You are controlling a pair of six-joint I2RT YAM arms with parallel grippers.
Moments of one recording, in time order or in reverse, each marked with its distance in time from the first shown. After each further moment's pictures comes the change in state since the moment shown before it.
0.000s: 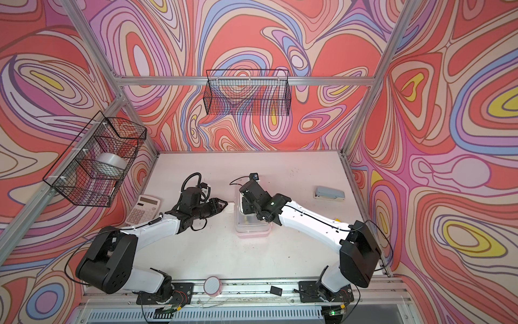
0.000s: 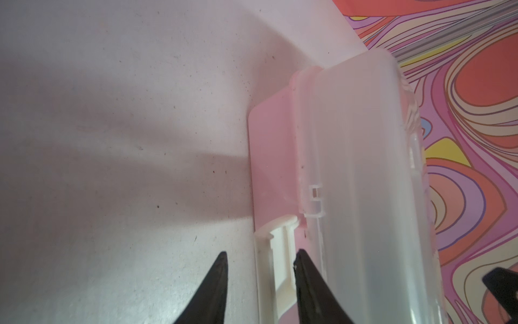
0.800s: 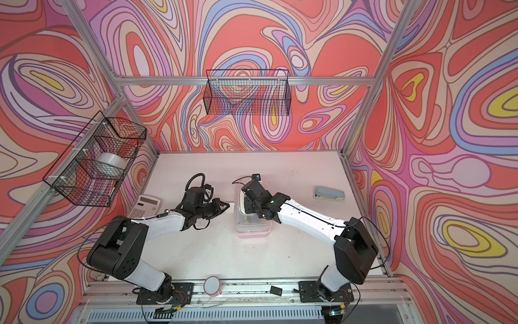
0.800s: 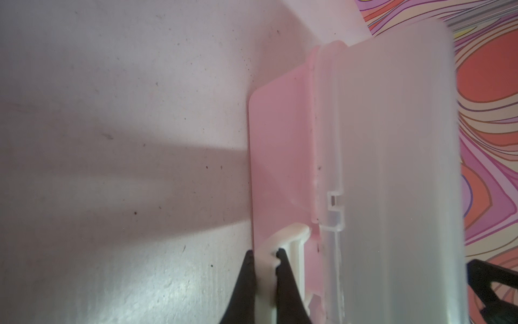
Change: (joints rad) left arm 0.000 0.103 0.021 0.055 0.068 -0.034; right arm -0.038 0.034 -0.018 0.015 -0.036 0.007
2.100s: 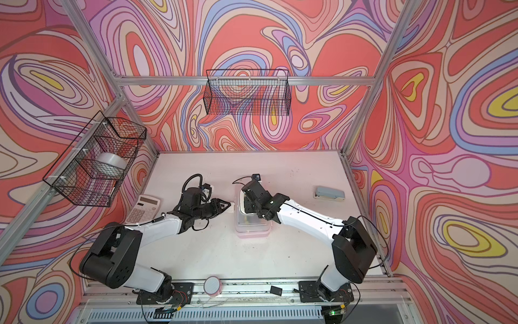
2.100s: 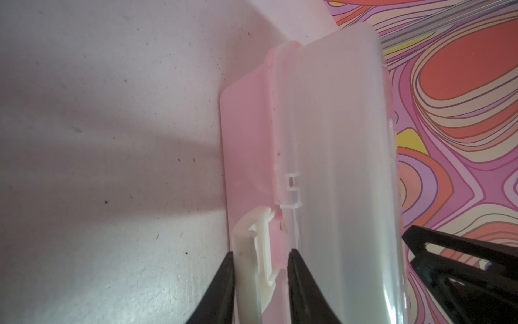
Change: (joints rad) left arm 0.000 -0.073 -0.036 0.035 0.050 -0.037; right arm -0.006 0.009 -0.018 0.042 0.001 0.000
